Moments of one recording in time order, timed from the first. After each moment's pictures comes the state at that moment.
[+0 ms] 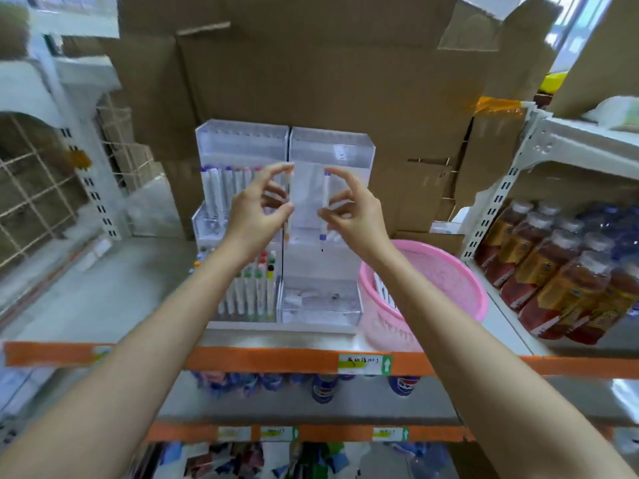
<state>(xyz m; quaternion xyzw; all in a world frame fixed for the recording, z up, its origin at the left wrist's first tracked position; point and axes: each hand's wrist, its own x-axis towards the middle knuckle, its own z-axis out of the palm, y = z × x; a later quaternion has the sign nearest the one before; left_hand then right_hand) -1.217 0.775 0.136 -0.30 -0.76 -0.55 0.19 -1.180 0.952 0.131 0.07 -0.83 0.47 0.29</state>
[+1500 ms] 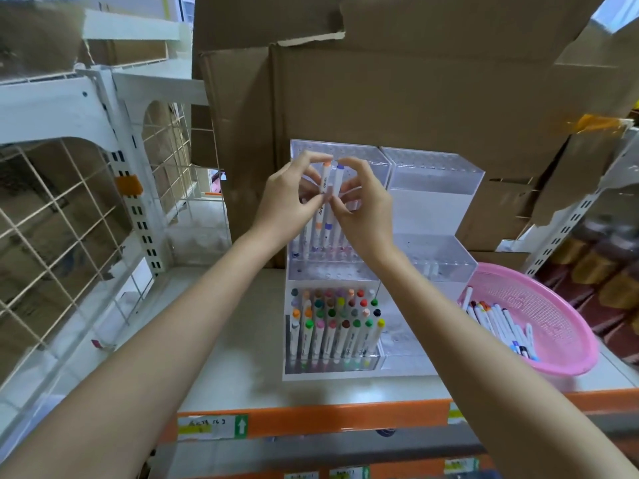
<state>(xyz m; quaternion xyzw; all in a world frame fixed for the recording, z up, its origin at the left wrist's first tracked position) -1.348 0.681 0.156 -0.39 -0.73 -0.51 0.22 -1.302 0.817 0.142 0.04 -0.82 0.37 0.43</state>
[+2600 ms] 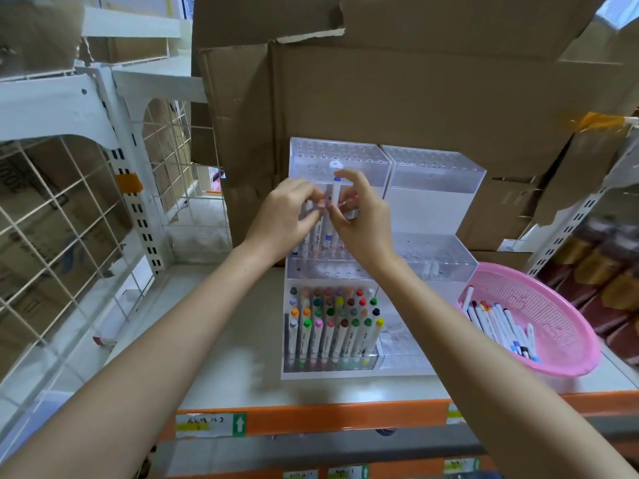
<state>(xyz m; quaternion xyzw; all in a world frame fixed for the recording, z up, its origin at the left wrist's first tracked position) -1.354 0.677 0.134 -0.43 -0.78 -0.34 0.30 -1.299 0.820 0.128 0.07 -0.84 0.35 0.42</state>
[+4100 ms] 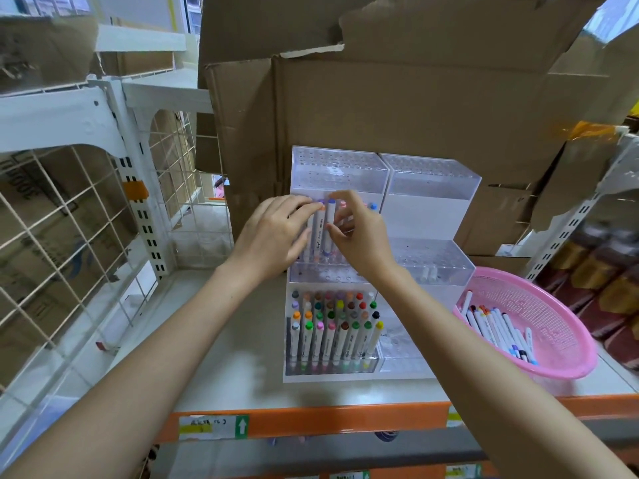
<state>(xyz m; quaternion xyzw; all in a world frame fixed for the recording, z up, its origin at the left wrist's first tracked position) -1.344 0.650 0.124 -0.45 -0.81 -0.17 0.35 -1.288 0.819 0.125 0.05 -0.89 0.32 0.34</state>
